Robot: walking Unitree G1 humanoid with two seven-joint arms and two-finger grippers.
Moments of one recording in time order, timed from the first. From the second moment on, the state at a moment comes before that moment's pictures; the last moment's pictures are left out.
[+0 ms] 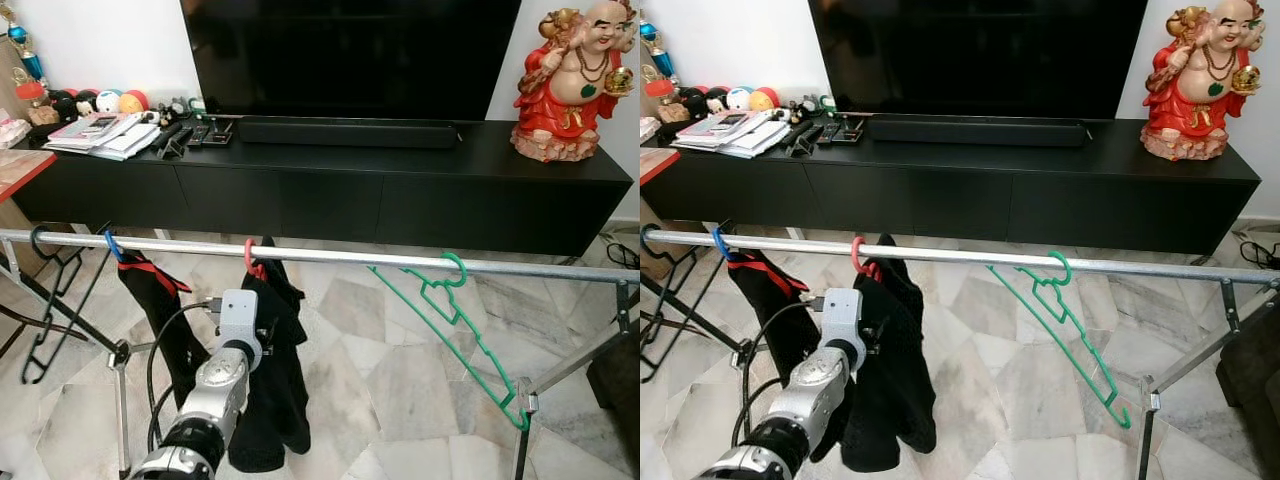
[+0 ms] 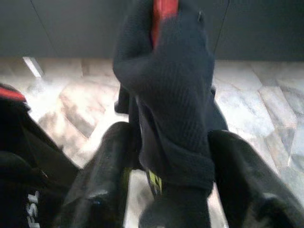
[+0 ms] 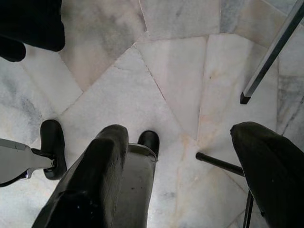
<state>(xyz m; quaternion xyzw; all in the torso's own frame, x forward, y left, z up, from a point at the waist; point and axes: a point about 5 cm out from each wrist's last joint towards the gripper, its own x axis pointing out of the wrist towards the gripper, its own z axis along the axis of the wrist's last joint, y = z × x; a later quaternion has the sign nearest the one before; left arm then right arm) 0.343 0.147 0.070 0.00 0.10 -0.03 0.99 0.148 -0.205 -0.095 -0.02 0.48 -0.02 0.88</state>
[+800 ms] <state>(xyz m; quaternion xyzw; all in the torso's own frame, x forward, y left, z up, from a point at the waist) 0.283 0.166 0.081 0.01 0.04 -0.02 1.00 0.149 -0.202 -0.095 -0.02 0.48 -0.02 0.88</state>
